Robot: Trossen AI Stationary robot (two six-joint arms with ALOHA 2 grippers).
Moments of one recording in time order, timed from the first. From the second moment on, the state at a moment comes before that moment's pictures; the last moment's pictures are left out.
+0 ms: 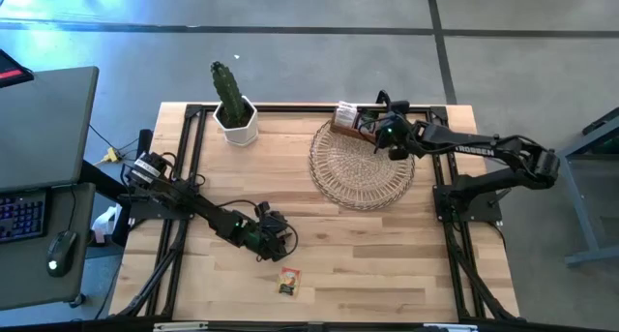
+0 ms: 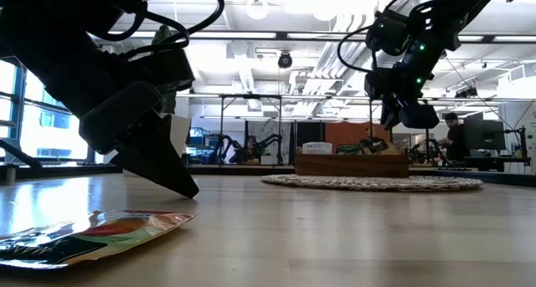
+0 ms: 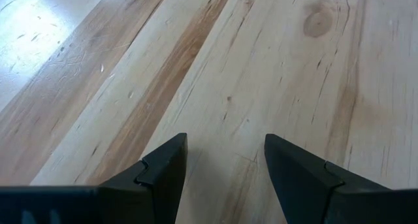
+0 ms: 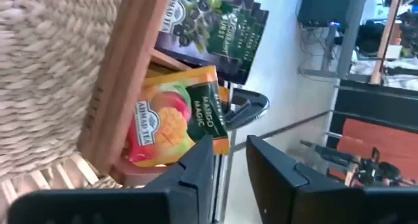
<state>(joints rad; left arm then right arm) -0.48 1.77 0.75 0.07 -0.58 -0.71 -0.54 1.26 0.70 -0.35 0.60 -0.87</state>
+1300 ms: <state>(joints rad) -0.72 1.85 0.90 0.13 -0.41 -0.58 0.44 1.60 0.57 0.87 0.22 0.30</state>
